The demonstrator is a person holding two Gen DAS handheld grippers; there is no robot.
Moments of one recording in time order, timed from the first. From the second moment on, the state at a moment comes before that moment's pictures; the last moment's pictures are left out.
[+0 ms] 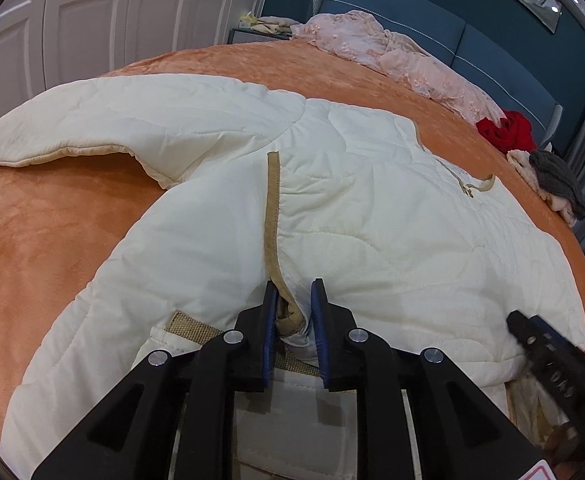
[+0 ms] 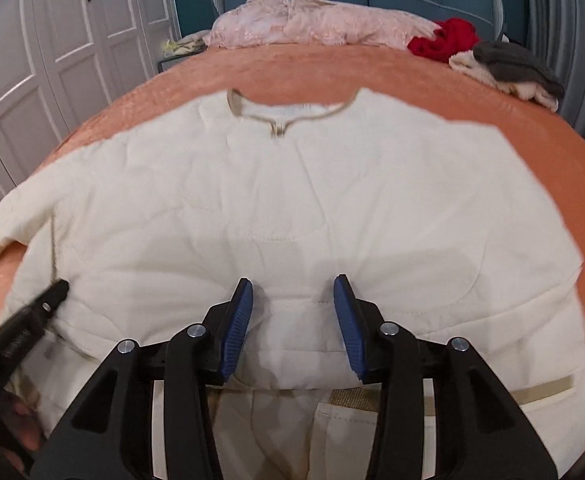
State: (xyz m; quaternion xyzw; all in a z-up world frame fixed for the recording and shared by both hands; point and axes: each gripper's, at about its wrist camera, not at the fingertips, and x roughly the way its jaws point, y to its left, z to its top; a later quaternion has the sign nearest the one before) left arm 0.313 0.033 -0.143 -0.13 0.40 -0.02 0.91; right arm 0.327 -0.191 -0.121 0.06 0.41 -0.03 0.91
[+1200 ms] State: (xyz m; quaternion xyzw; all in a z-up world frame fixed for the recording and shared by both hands) left arm 0.347 0.442 -0.125 -0.46 0.33 0.20 0.80; right arm 0.321 -0.192 -0.126 0.05 0.40 -0.03 0.91
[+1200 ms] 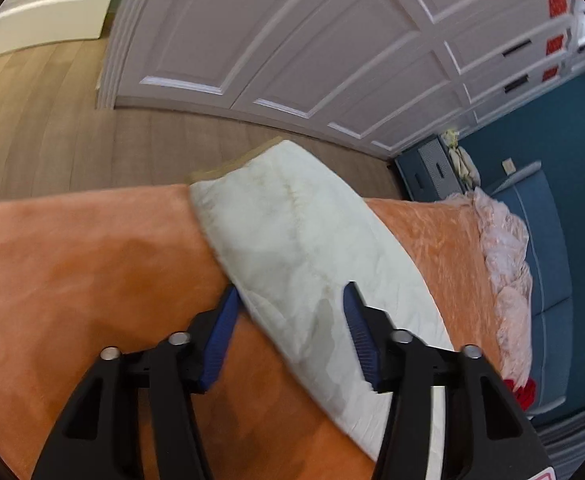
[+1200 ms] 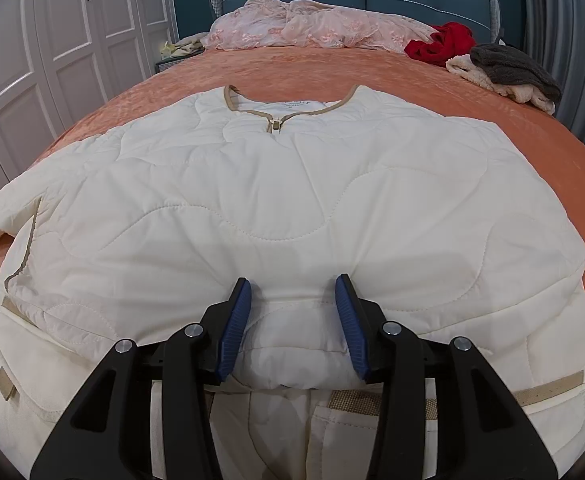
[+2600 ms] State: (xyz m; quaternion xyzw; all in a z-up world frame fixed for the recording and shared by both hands) left arm 0.360 0.069 -0.065 -0.26 0.44 -0.11 0.85; right arm 0.274 -0.328 -0.074 0.24 0.35 -0.09 0.90
